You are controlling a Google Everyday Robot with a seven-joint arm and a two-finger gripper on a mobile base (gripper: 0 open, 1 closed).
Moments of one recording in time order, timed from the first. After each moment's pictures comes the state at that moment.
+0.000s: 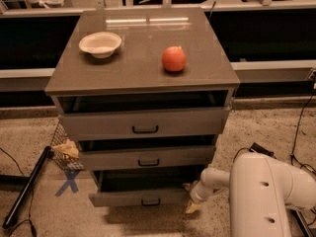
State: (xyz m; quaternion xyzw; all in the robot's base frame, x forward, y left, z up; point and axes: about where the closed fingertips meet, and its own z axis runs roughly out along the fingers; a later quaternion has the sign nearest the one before) arm 0.545 -0.150 0.170 -0.73 0.65 0.11 0.17
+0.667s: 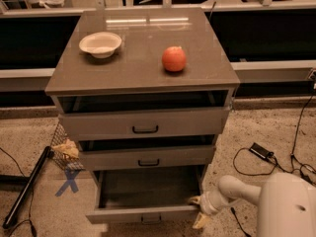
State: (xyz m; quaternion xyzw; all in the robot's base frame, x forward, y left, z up) arm 0.480 -0.176 0.181 -0.69 0.66 0.22 0.19
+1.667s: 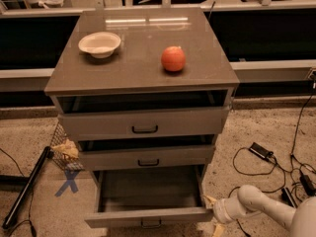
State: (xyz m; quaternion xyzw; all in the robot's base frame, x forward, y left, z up) arm 0.448 -0.214 0.207 -0.67 0.66 0.23 0.25
